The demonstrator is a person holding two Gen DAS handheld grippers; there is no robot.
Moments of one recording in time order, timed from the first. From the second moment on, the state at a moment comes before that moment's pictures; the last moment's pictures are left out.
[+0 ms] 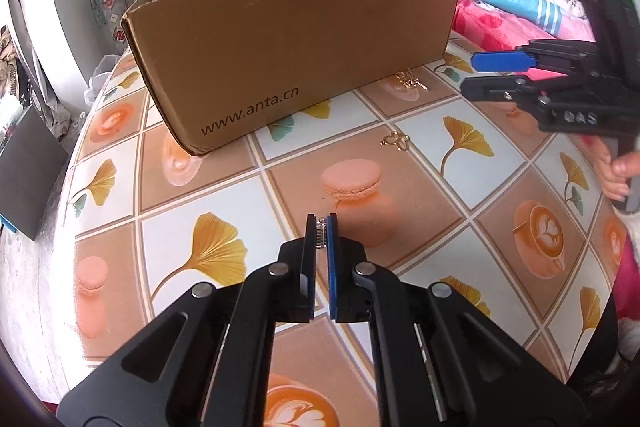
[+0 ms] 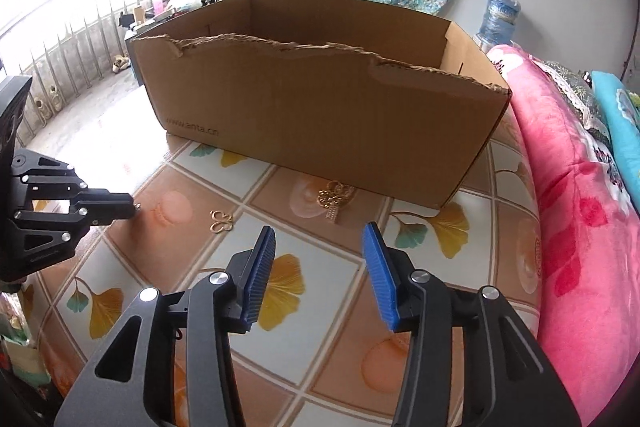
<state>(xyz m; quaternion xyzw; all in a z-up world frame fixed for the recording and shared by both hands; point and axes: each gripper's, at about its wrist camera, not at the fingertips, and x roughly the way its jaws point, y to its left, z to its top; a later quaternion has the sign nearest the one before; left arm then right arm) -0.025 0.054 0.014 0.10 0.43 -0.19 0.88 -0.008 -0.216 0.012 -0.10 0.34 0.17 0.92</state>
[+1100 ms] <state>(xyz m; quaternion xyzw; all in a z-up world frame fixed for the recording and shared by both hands) -0.036 0.058 0.033 0.08 0.40 -0.21 0.89 0.036 -0.177 -0.009 -0.13 0.36 0.15 0.91</state>
